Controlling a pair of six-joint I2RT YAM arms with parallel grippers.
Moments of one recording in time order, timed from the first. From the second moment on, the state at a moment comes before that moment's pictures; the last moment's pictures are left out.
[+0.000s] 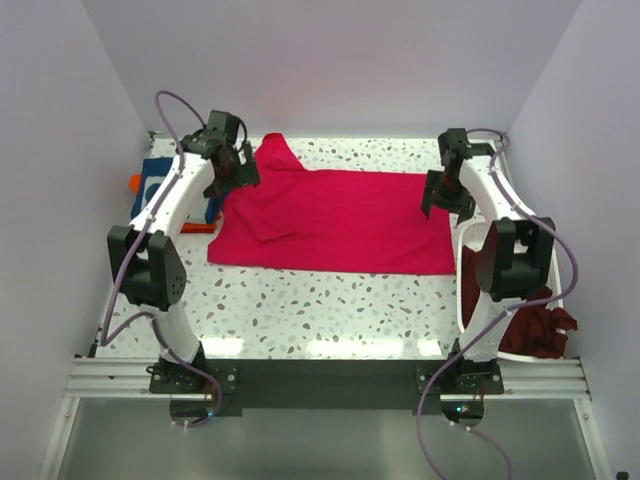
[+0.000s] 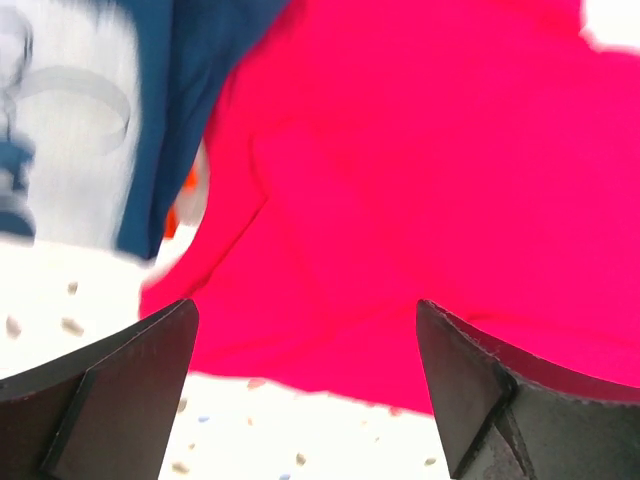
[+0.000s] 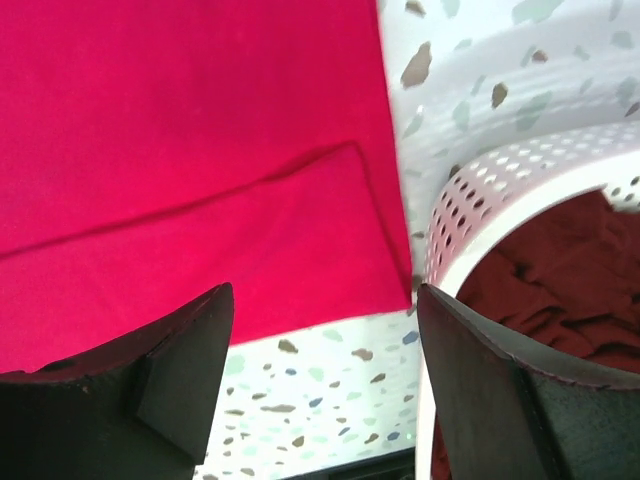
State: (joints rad) left arm -0.21 1.85 1.77 -0.92 -0.19 -0.49; right arm 0.06 1.90 1.66 -1.08 0.22 0.32
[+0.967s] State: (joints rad) left arm -0.18 1.68 1.04 -0.49 -0.10 -0.55; right arm 0.20 1.88 1.29 -0.86 0.06 0.32
